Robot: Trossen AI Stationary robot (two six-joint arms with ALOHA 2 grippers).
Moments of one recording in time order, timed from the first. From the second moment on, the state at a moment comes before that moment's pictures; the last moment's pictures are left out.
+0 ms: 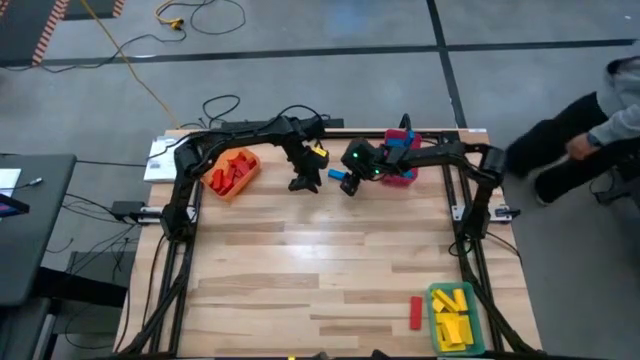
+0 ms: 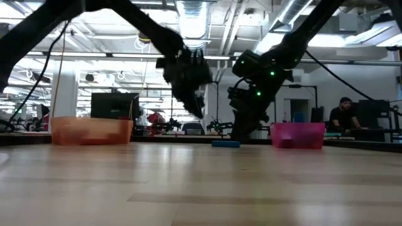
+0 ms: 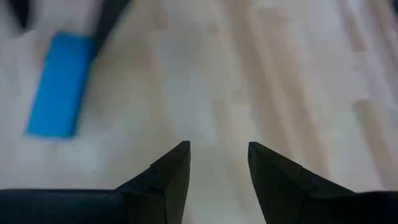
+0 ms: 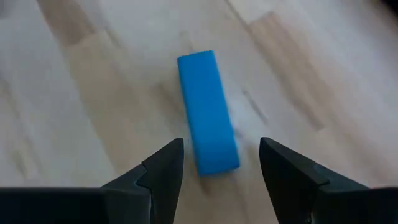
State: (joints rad) left arm 0.54 2.11 1.69 -0.89 0.65 0.66; right arm -0.46 1.80 0.97 -0.09 0.00 0.09
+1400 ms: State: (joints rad) left arm 0.00 1.95 1.62 -0.93 0.50 0.58; right arm -0.43 1.92 1.05 -0.16 0.02 -0.03
